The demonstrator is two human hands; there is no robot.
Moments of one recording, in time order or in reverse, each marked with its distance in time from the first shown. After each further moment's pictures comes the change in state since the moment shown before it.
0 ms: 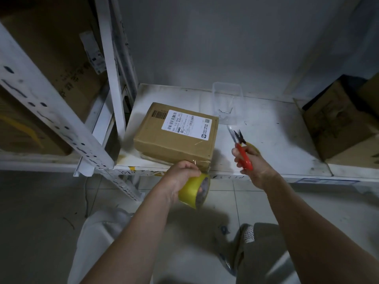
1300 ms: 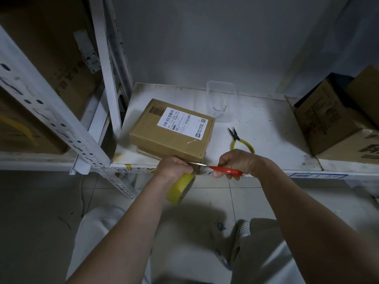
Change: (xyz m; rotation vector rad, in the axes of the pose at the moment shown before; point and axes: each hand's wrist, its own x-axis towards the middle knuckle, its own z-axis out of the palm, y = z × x) left_hand 0.012 -0.001 -0.006 0.291 0.176 0.044; right_hand -0.005 -0.028 0.013 -0.874 -0.407 0.083
